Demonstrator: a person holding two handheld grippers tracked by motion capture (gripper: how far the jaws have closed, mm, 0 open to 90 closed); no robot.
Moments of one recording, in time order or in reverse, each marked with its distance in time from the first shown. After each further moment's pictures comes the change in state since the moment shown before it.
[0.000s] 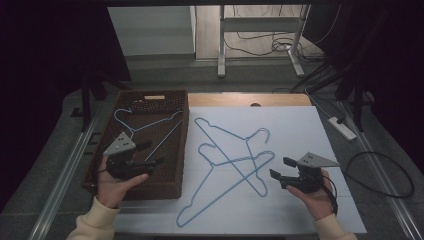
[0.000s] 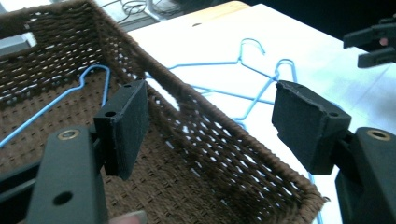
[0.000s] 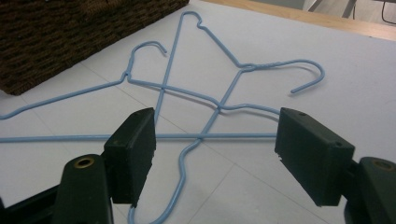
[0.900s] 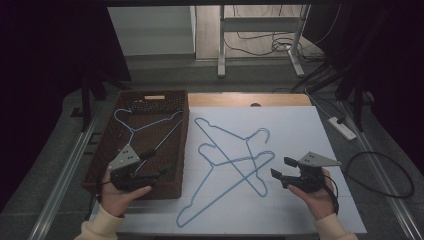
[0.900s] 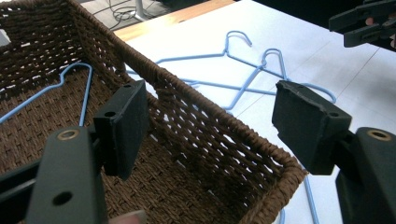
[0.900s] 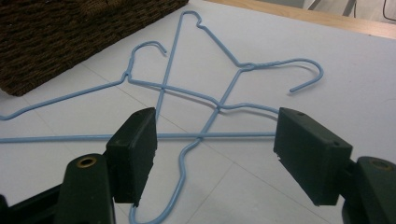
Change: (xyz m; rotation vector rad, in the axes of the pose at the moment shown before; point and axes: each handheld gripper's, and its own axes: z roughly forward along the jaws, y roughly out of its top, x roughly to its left) left arm -0.014 -0.022 0.003 -0.009 -0.019 0.045; right arm -0.001 0.002 -0.001 0.006 0.004 0.006
